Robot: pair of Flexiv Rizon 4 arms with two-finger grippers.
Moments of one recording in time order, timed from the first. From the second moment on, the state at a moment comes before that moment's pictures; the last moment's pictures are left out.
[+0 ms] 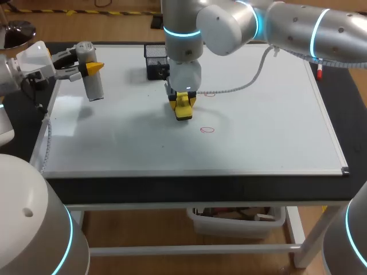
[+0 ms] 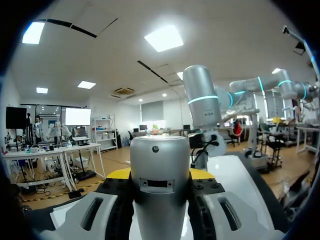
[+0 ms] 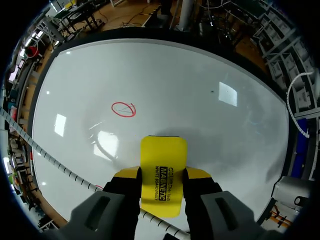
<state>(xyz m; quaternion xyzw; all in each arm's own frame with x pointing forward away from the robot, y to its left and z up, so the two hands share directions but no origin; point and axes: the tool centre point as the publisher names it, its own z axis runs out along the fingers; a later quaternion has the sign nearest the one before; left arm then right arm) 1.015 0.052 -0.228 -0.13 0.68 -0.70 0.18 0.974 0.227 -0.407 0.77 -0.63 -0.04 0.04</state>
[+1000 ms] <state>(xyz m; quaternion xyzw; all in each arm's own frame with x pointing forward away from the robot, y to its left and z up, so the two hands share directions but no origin) 1.015 0.052 -0.228 -0.13 0.68 -0.70 0.18 0.968 0.225 -0.430 0.76 -0.64 -0.05 0.08</state>
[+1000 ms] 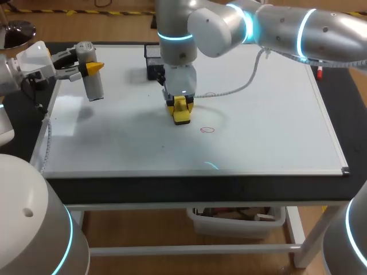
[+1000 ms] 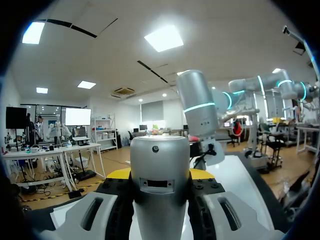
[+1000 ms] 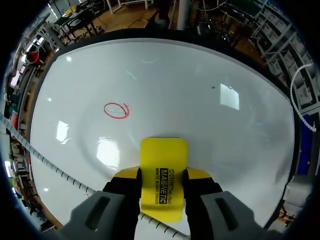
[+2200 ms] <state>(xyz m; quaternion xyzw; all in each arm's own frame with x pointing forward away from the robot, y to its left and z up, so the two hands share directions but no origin) 1.015 0.052 -0.228 -0.13 0.68 -0.70 0.18 0.975 0.161 -0.393 0.70 -0.71 -0.03 0.03</state>
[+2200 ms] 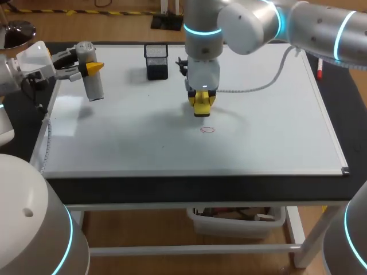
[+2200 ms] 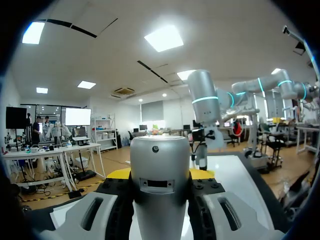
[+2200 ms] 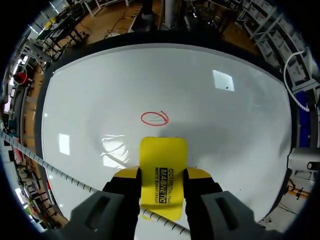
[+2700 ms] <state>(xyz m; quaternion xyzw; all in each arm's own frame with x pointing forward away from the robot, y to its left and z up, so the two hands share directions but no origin) 1.015 0.052 -0.228 -0.13 0.68 -0.70 0.18 0.974 0.063 -0.393 0.62 -0.78 -0.05 0.06</state>
